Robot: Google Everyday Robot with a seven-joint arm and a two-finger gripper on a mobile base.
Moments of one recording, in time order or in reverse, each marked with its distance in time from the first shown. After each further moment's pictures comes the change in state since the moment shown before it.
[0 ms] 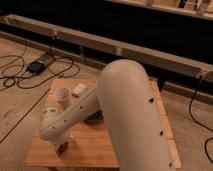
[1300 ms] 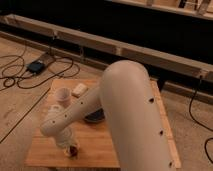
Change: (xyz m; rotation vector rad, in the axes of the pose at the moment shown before) arm -0.054 0.025 0.001 -0.028 -0.266 -0.135
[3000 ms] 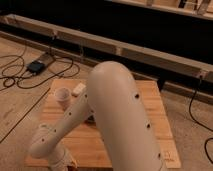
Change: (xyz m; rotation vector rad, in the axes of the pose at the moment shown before) arm -0.070 -0.066 0.021 -0.018 -0.148 -0.265
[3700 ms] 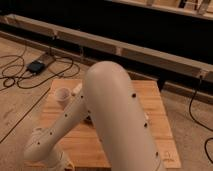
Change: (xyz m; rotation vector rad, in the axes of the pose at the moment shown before) arm -0.003 -0.014 -0.004 -0.008 -0.003 -0.038
